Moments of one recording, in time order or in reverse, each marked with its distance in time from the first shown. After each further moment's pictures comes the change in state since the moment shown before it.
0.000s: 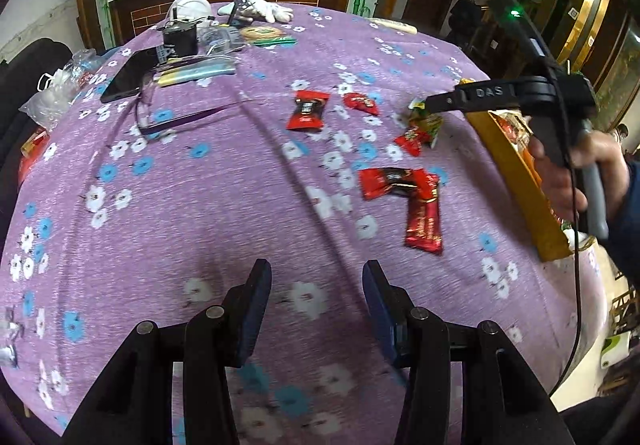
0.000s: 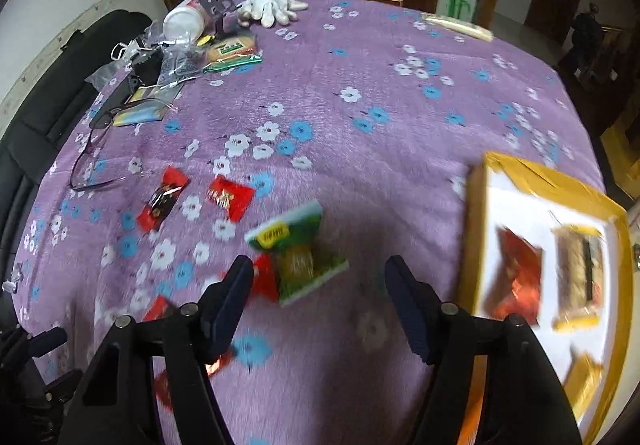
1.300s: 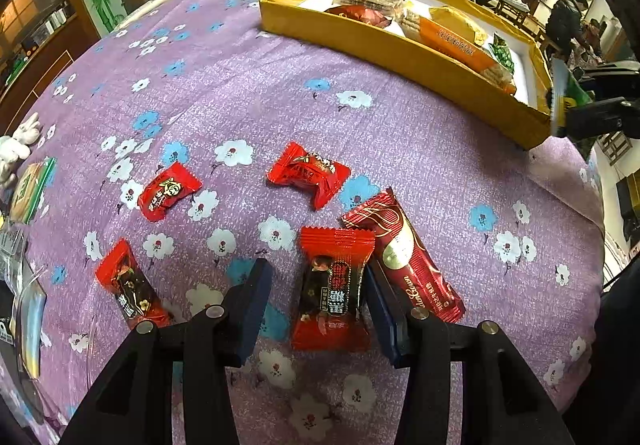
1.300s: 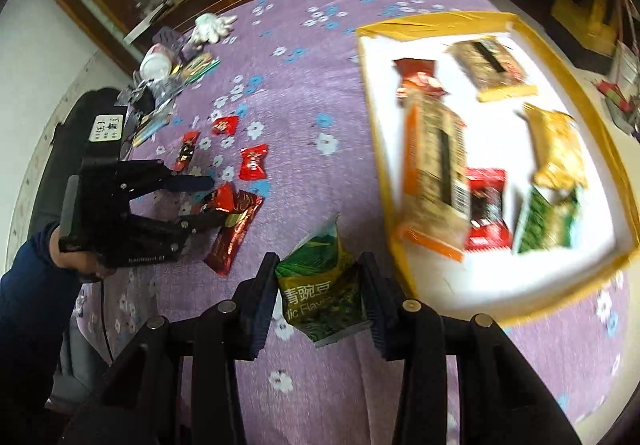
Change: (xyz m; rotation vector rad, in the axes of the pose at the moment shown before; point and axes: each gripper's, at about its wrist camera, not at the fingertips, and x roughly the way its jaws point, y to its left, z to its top) left arm 0.111 -0.084 0.098 0.845 0.229 -0.319; right arm -0.118 -0.026 -0.155 0.455 -0.015 0.061
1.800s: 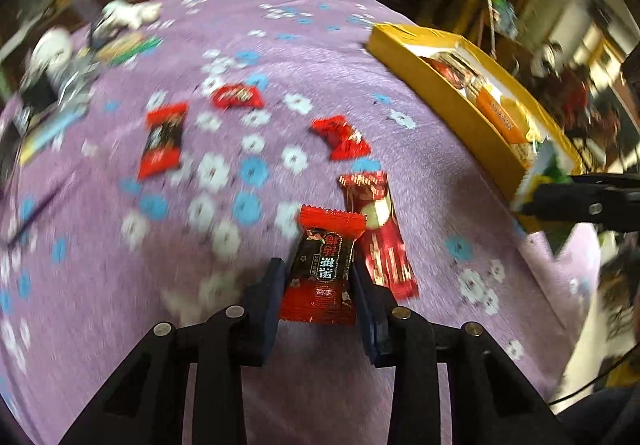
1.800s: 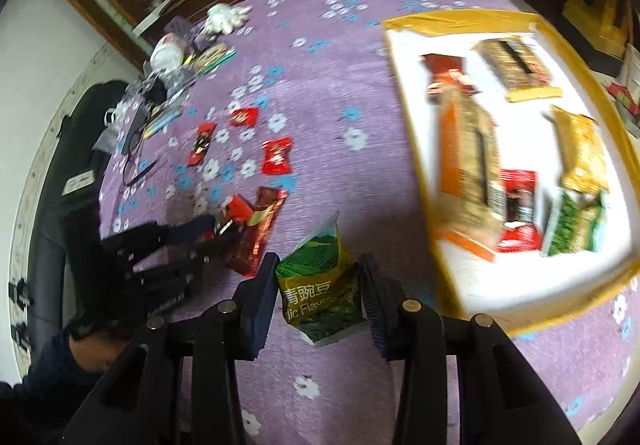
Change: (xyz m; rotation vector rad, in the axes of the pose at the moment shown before) left arm -0.027 -0.035 -0.066 -0.562 -0.163 0.095; right arm 0.027 0.035 0.009 -0.075 0.052 0.053
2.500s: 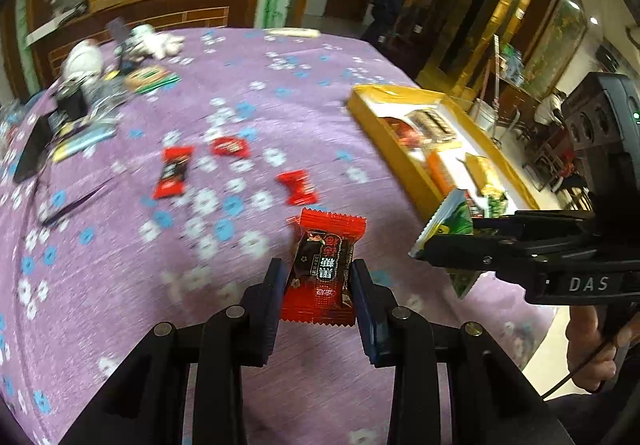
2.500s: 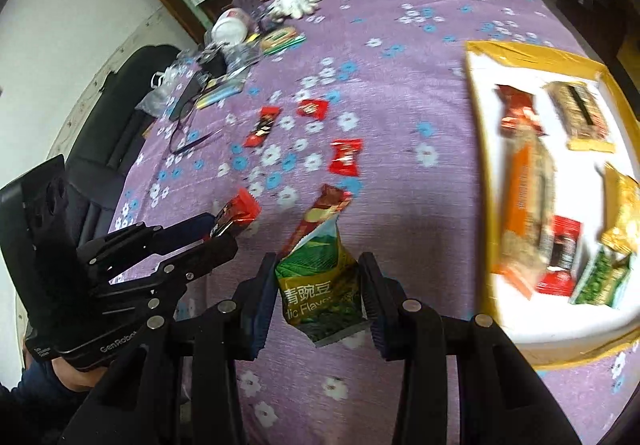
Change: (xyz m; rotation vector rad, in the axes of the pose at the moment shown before) left arm -0.061 -0.051 0.011 -0.072 -0.131 -0.007; right arm -0.017 0.009 0.004 -0.134 -0.006 0.092
